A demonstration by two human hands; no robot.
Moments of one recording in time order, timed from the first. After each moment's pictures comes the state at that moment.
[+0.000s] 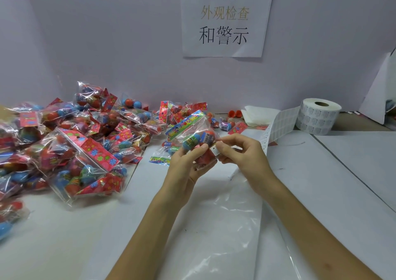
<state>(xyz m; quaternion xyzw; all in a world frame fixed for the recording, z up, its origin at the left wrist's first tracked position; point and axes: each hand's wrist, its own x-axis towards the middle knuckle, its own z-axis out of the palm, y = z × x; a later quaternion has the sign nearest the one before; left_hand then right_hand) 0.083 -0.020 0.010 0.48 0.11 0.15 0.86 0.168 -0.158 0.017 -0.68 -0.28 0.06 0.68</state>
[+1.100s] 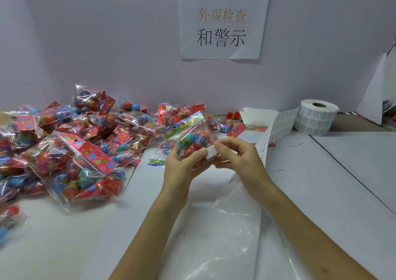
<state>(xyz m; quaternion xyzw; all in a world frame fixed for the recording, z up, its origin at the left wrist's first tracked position) 0.087 -0.020 0.005 0.54 0.15 0.21 0.80 0.163 -0.155 0.015 -0.66 -0.28 0.09 0.69</state>
